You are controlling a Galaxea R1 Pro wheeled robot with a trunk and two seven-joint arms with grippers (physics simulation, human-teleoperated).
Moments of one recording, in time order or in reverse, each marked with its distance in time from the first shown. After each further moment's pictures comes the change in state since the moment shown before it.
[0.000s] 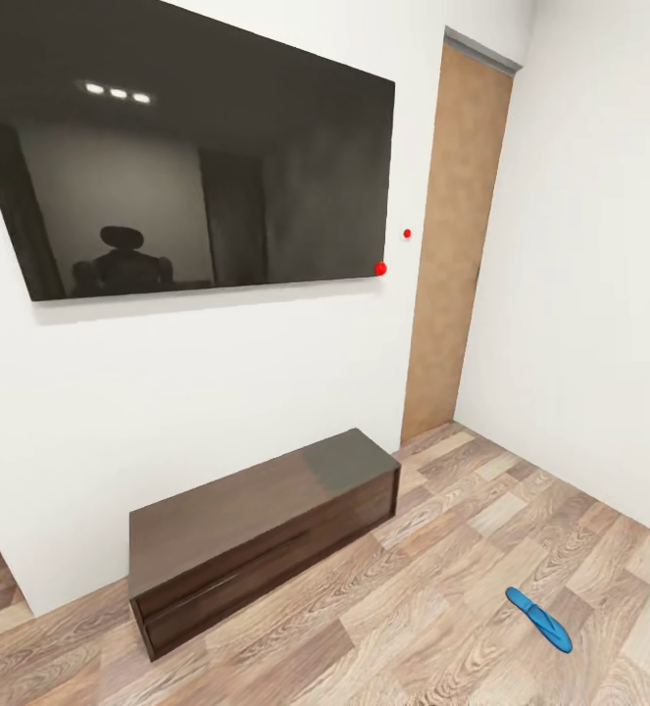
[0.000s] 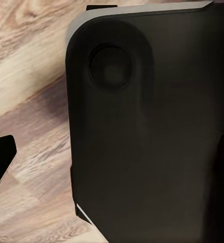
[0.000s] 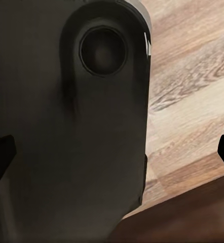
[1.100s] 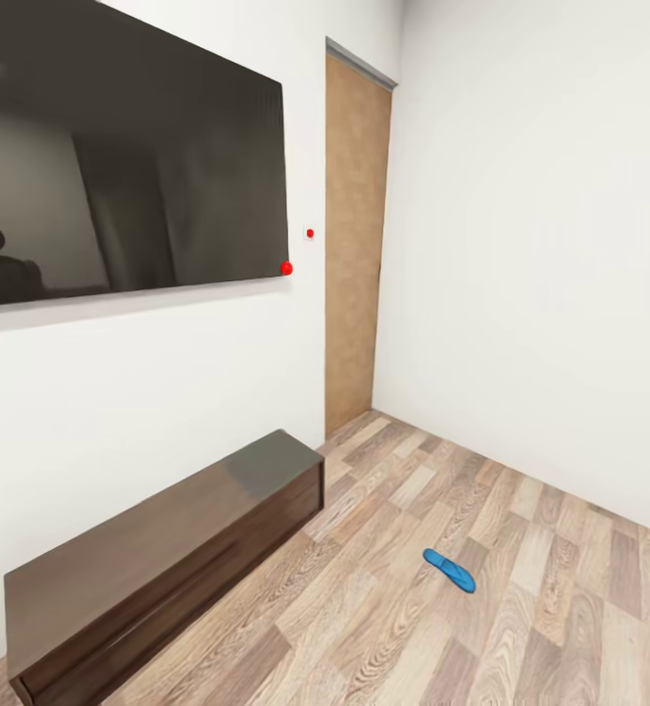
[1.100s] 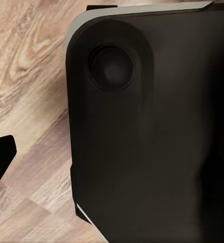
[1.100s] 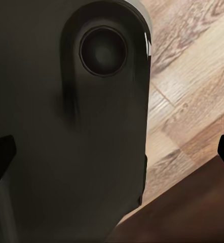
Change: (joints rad) left arm 0.000 0.000 0.000 0.000 0.000 0.000 0.000; right arm 0.000 0.000 0.002 0.000 0.000 0.000 0.000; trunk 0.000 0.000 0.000
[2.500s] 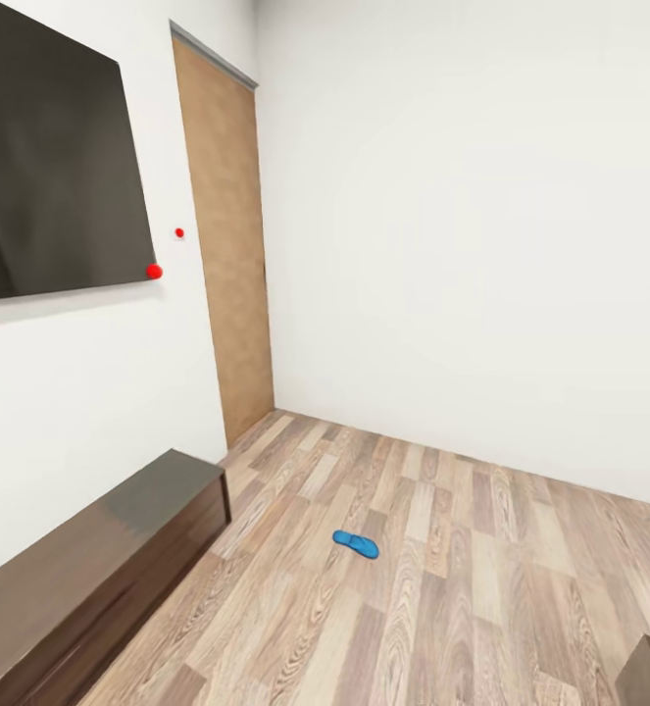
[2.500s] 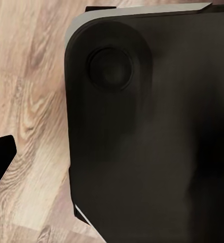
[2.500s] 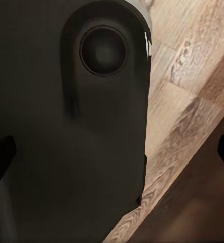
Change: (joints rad) left arm 0.000 -0.002 0.001 -0.002 0.001 -0.001 0.000; right arm 0.000 0.000 0.002 0.000 0.001 0.000 0.000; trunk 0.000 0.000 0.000
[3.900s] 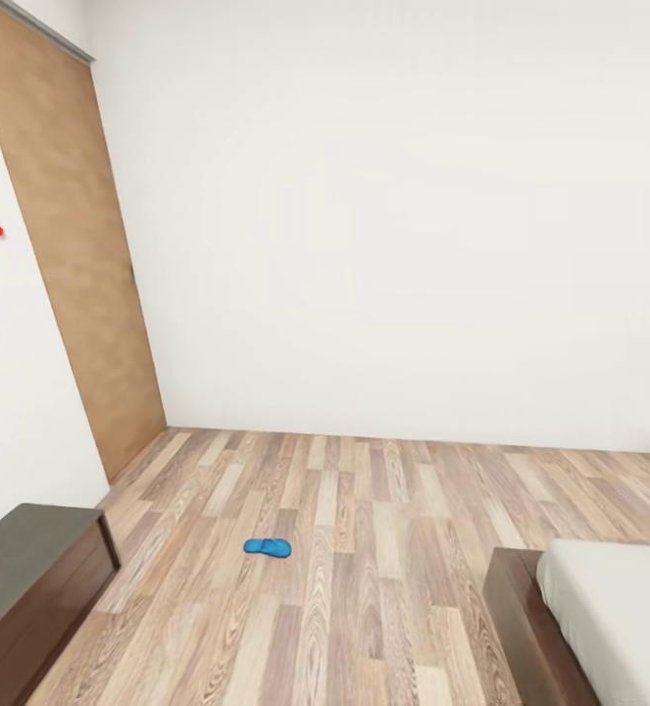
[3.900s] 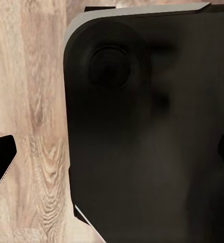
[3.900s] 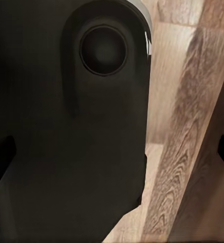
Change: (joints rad) left arm 0.000 -0.001 -0.003 0.000 -0.001 0.000 0.000; right arm 0.000 0.000 0.000 0.001 0.000 0.000 0.000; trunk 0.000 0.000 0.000
